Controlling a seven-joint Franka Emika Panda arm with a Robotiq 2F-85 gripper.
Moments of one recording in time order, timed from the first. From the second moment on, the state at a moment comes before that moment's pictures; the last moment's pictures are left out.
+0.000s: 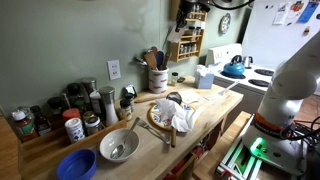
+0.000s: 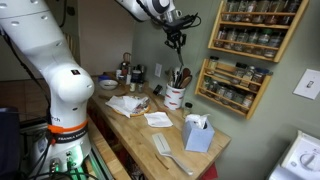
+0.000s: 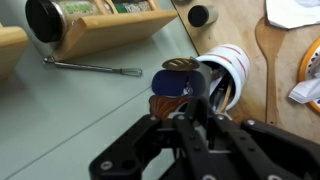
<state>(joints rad) 0.05 -0.43 0.00 -2.22 -0.33 2.32 -0.79</state>
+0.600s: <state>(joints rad) 0.05 -0.31 0.00 -2.23 -0.36 2.37 -0.79</state>
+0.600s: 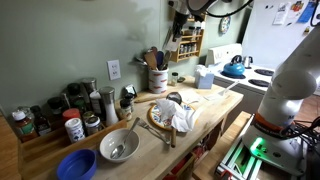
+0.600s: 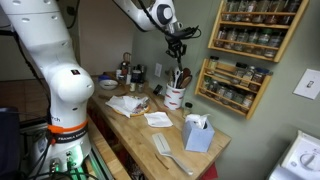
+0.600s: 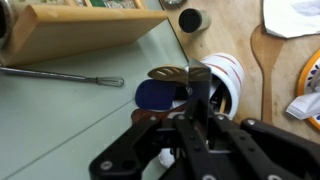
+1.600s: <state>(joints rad) 0.06 -0.18 0.00 -2.23 -0.35 2.41 -0.81</state>
